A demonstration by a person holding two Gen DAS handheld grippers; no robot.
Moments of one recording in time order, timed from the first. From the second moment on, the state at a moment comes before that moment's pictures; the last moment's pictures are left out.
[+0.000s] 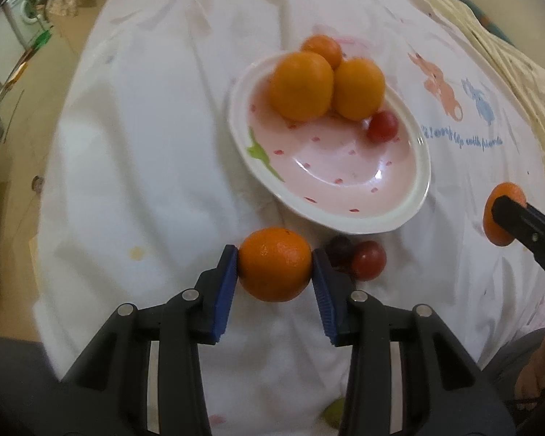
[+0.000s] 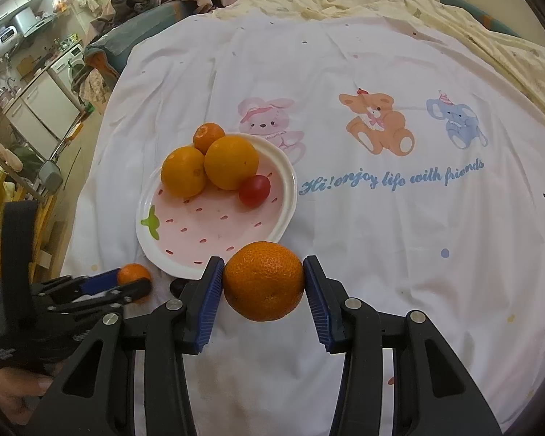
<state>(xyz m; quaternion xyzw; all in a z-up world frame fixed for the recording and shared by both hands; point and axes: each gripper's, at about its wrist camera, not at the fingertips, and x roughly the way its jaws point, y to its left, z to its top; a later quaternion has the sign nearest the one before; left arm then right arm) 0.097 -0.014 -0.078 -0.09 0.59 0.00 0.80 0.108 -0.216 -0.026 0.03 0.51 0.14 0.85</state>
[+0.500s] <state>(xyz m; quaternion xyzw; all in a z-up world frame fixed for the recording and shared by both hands) 0.122 0.007 -0.003 -0.07 0.52 0.01 0.85 0.129 -0.229 0.017 0.06 0.45 0.14 0.88</state>
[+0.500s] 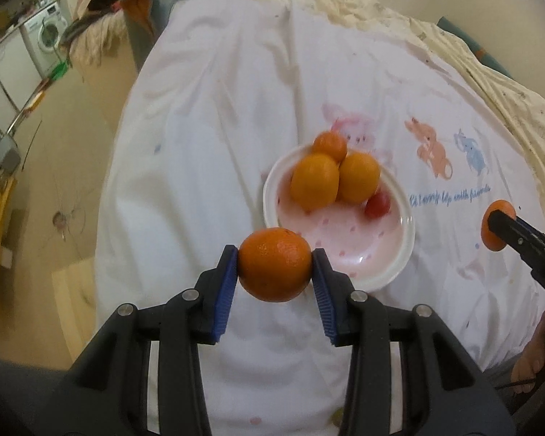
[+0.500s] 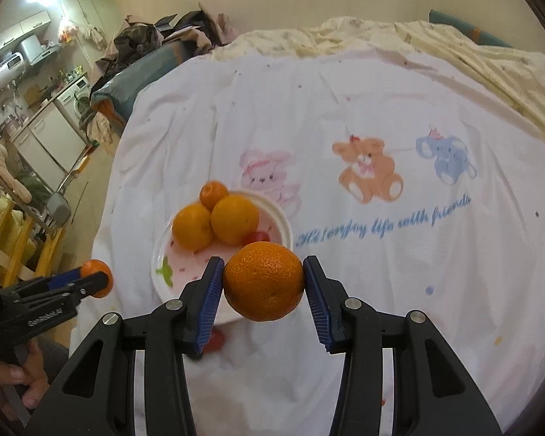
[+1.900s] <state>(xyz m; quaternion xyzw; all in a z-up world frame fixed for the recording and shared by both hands) 0.197 -0.017 -0.082 -0.06 0.58 0.01 0.81 0.204 -0.185 -0.086 -0.02 0.56 0.17 0.81</state>
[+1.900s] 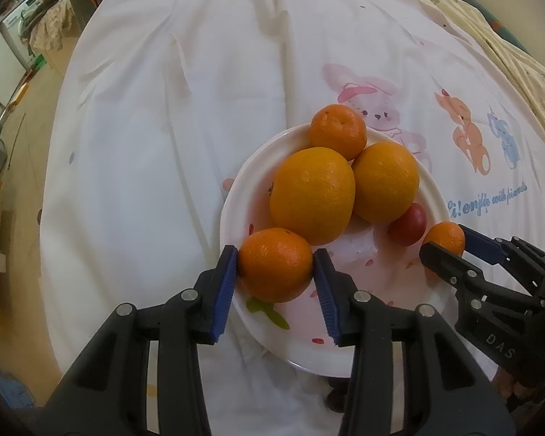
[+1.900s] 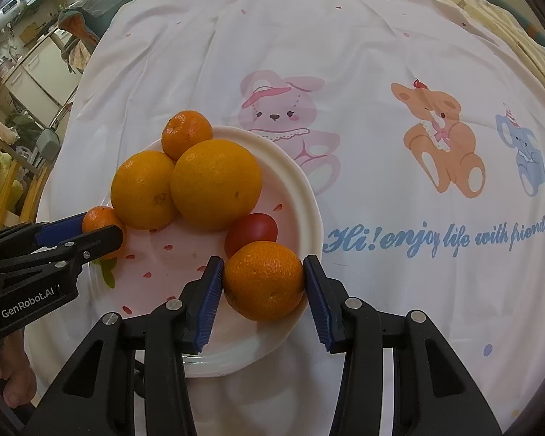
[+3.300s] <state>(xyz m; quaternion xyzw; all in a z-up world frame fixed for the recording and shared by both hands) 0.160 -0.001 -0.029 -0.09 0.55 0.01 0.83 0.165 -0.219 -0.025 0.06 0.52 0.16 0.84</state>
